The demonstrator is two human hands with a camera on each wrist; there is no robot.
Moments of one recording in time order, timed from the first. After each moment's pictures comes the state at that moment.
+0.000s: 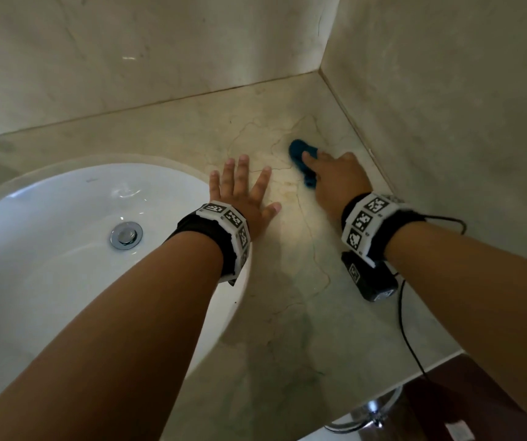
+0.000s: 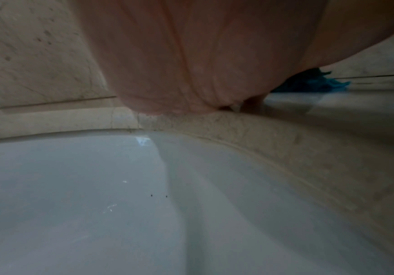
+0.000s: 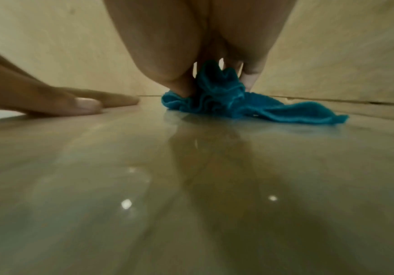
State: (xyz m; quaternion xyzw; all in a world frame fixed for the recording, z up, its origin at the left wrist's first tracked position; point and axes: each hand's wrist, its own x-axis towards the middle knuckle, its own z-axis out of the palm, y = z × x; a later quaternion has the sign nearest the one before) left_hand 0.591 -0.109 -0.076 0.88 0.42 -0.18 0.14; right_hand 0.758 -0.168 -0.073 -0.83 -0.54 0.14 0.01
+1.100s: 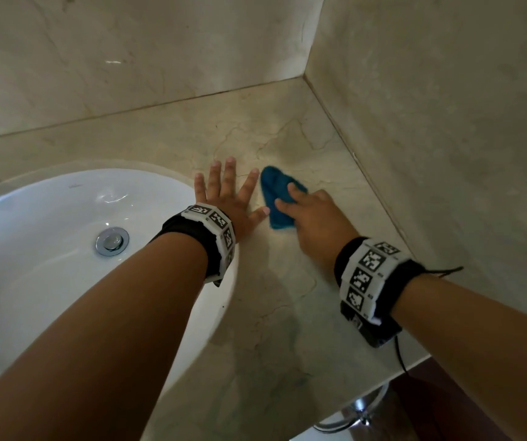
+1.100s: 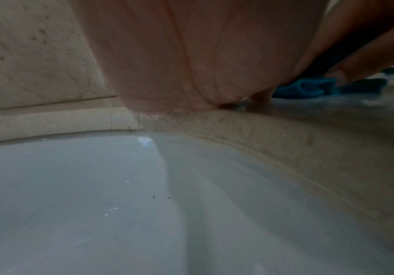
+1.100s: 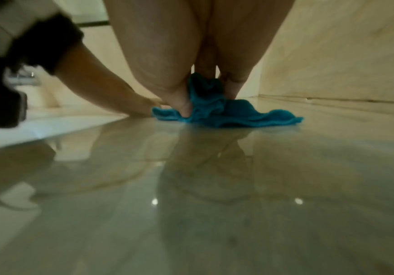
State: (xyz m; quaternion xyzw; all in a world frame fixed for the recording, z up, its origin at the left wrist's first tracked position) left_hand 0.592 -0.104 -0.076 0.88 0.41 -0.18 0.14; right_hand 0.719 -0.214 -0.056 -0.76 -0.63 0.16 -0.04
